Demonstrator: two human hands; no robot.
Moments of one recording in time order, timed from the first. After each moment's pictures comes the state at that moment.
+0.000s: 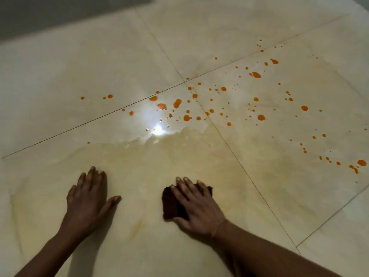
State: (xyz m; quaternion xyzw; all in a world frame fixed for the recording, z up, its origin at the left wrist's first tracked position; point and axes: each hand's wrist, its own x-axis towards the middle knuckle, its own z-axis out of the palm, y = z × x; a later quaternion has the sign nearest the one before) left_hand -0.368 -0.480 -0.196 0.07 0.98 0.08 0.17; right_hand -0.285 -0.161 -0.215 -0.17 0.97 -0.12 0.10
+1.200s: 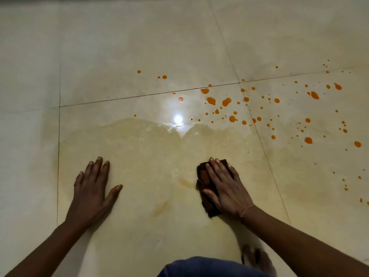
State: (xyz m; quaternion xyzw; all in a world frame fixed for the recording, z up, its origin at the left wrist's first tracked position) left_hand -0.306 -0.539 -0.219 -0.03 0.99 0.12 0.10; right_hand -0.339 -0.145 -0.212 -0.22 0.97 -0.04 0.12
